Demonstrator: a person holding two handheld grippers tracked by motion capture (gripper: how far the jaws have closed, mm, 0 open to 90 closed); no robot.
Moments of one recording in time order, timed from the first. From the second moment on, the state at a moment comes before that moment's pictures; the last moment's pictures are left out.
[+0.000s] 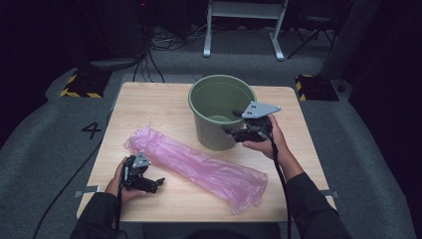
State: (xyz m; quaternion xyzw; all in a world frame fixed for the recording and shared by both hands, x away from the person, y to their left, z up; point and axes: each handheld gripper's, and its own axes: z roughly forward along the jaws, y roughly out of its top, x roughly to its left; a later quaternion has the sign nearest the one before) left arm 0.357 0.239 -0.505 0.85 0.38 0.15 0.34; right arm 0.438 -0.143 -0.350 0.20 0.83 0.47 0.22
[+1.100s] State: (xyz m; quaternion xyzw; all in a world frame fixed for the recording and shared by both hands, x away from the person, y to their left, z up) left arm 0.357 0.239 -0.506 0.85 0.38 0.15 0.34; right arm 0.375 -0.197 -0.400 0.18 0.86 0.45 0.15
